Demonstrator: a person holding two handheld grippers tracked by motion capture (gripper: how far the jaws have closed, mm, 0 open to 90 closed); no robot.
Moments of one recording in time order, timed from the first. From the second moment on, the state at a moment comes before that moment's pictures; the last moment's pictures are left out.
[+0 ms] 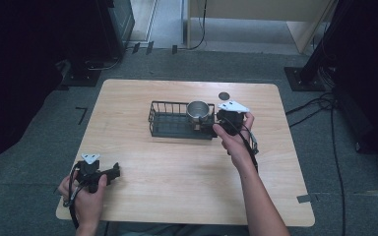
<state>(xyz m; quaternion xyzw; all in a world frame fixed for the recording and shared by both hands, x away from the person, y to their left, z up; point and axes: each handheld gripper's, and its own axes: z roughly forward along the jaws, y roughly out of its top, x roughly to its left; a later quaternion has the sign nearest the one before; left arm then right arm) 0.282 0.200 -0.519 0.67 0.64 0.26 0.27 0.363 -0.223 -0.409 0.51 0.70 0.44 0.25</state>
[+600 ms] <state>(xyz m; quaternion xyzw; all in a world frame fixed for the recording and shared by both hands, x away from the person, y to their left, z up) 0.282 0.200 -0.519 0.67 0.64 0.26 0.26 0.314 -0.271 -0.433 0.55 0.67 0.42 0.28</state>
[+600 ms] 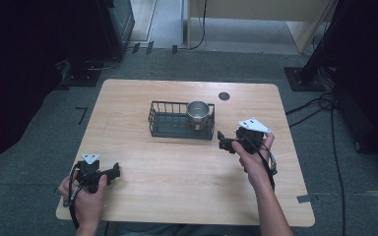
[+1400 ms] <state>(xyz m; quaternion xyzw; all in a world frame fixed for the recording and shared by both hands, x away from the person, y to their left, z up) 0.282 0.200 -0.519 0.67 0.64 0.26 0.26 0.269 -0.345 -0.487 0.61 0.65 0.36 0.28</state>
